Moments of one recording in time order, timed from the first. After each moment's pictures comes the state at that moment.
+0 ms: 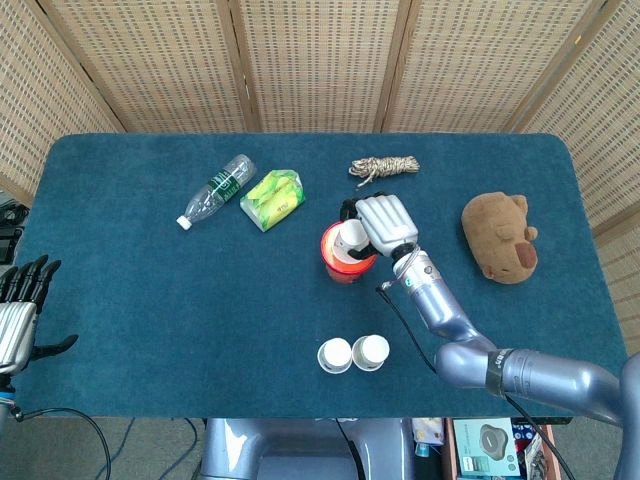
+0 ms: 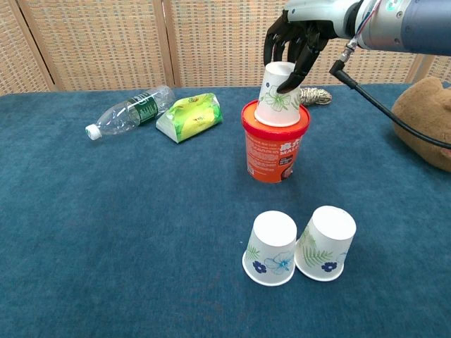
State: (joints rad) left arm -0.15 -1.06 -0.08 -1.73 1.38 1.39 0.15; right arm 1.06 -1.36 0.31 -1.59 -0.68 0.90 -0.39
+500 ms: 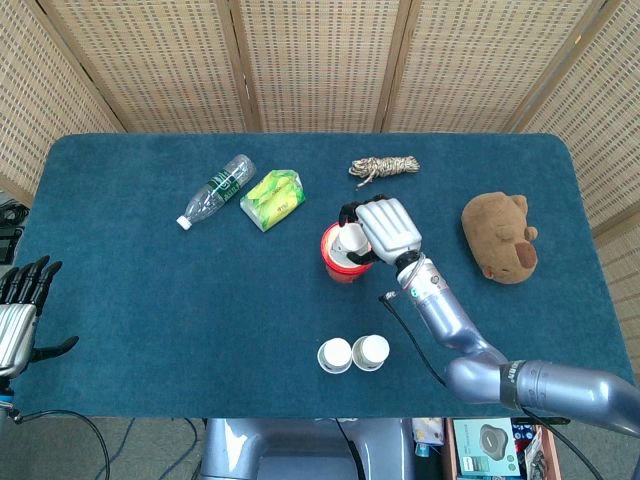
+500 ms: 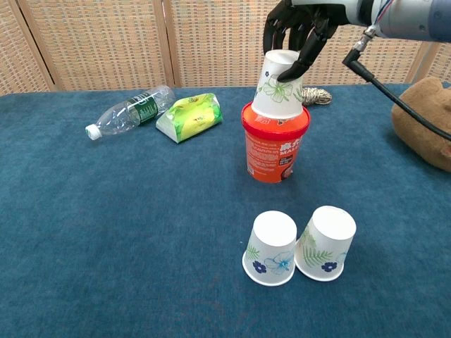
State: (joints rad) left arm -0.14 -1.05 -0.06 -1.75 1.40 1.40 0.13; right arm 1.01 -1.28 0.30 -1.73 -0.78 0.96 -0.37
